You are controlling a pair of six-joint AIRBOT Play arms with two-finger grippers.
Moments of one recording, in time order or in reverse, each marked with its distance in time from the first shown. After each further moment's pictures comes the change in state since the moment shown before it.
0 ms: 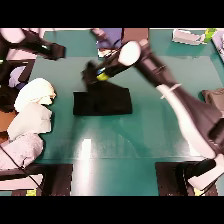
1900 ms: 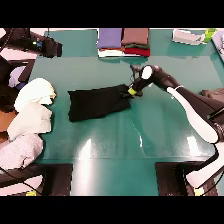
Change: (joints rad) left arm -0.098 0.111 -0.007 0.006 -0.041 0.024; right arm -0.327 0.002 -0.432 -0.045 0.005 0.107
